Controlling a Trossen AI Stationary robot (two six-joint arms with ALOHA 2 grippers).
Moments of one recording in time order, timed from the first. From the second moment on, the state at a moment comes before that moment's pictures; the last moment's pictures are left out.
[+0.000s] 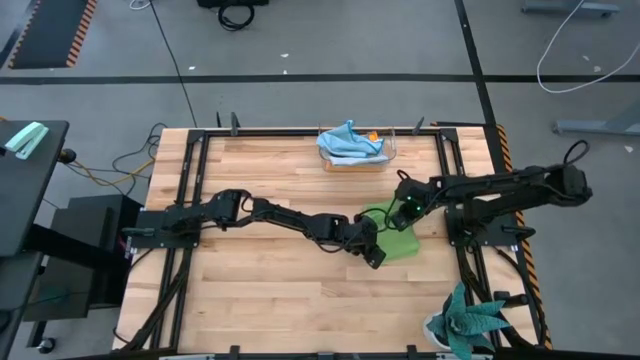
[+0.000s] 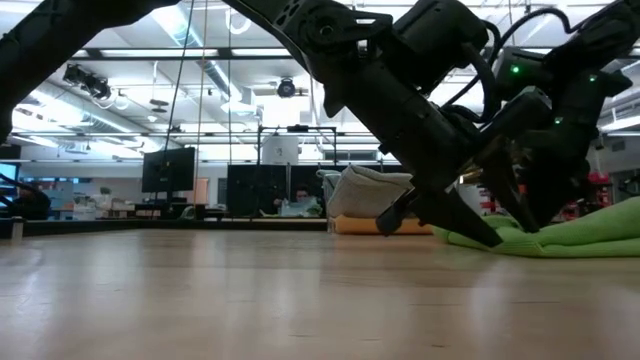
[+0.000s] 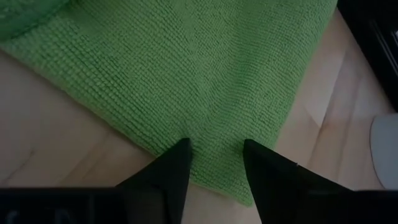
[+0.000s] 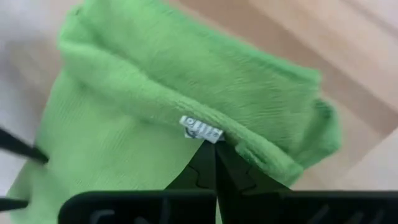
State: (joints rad) left arm -0.13 2.43 1.81 -0.19 -0.02 -0.93; right arm -0.21 1.08 0.40 -0.51 -0.03 0.72
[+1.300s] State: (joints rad) left arm -0.13 2.44 1.81 -0.15 -0.01 -0.90; right arm -0.07 1.12 0.53 -0.55 -0.11 0.71
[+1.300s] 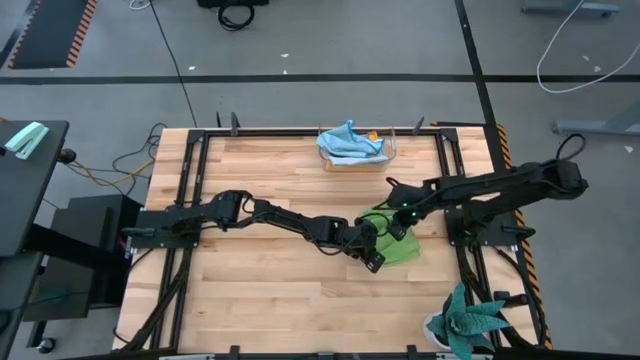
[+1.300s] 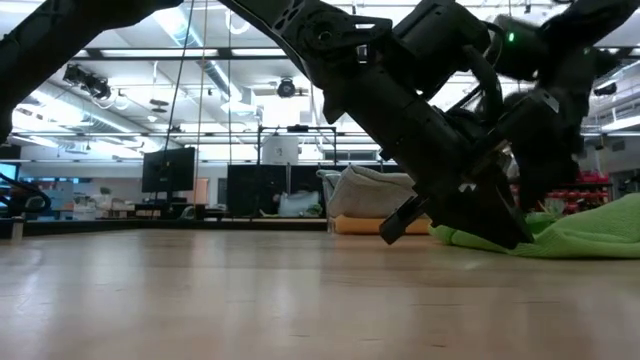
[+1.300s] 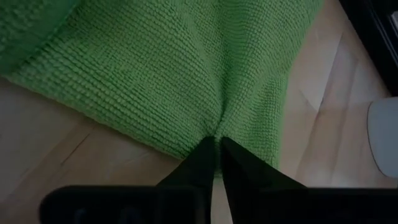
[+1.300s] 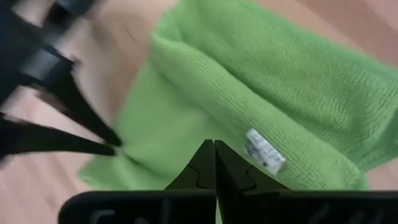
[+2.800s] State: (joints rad) left arm -0.16 2.44 1.81 -0.17 0.01 -0.91; right arm -0.42 1.22 0.51 -0.32 -0.16 0.51
